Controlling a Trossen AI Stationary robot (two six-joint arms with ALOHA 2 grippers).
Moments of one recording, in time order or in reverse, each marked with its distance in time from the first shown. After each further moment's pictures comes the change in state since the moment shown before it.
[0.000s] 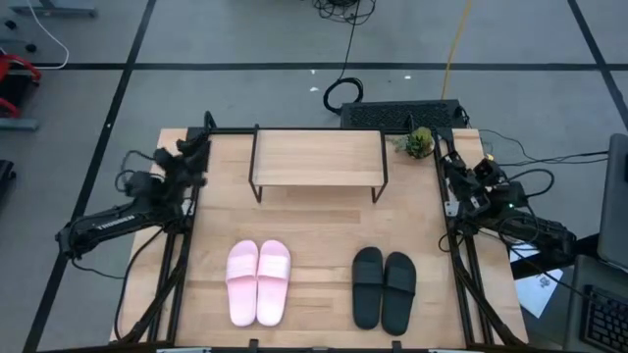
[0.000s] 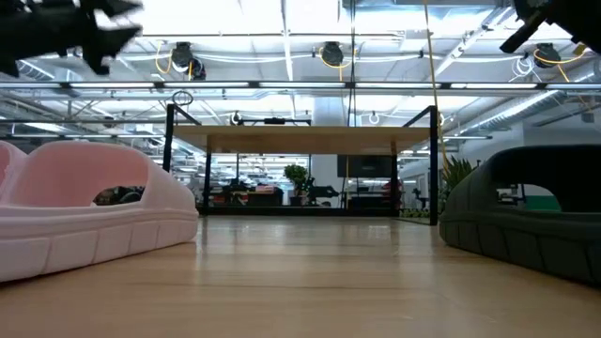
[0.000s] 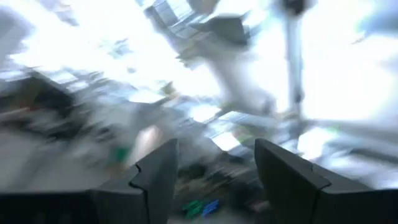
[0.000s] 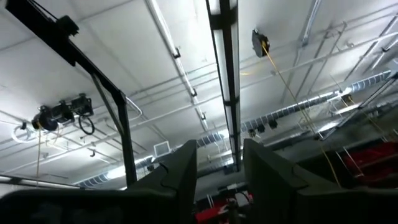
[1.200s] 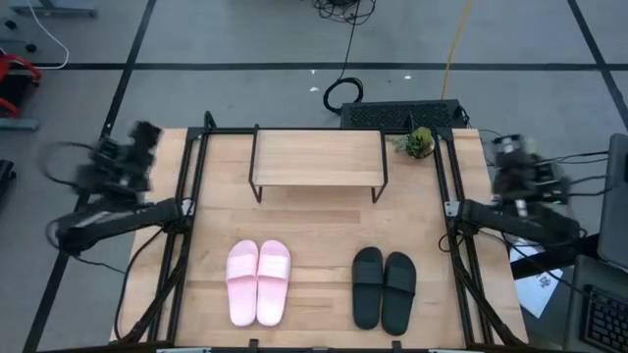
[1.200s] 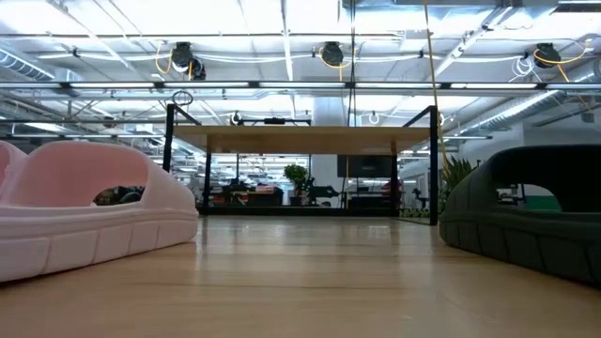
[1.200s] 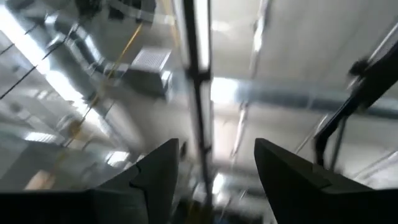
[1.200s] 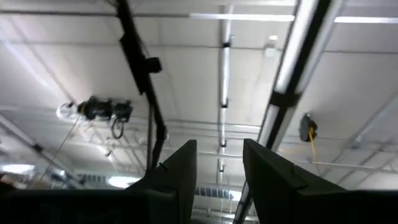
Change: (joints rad) left arm -0.038 0.004 0.484 -0.231 0.218 -0.102; right arm 0.000 0.118 0.420 -0.022 -0.193 -0.316
